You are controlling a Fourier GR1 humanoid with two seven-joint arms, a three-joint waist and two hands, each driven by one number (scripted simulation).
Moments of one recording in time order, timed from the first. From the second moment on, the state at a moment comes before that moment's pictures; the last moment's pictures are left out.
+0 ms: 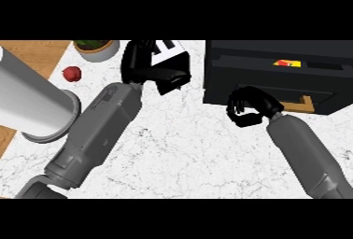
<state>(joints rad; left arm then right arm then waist) -0.98 0.11 -0.25 -0.60 0.69 0.14 -0.55 -0.65 -0.29 0.23 -0.75 0.50 0.22 -0.32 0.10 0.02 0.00</state>
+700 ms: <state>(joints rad) -0.88 0.19 -0.27 -0.71 0.69 0.05 -0.51 -0.78 -0.34 0.08 -0.55 0.38 0.29 -0.43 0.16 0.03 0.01</state>
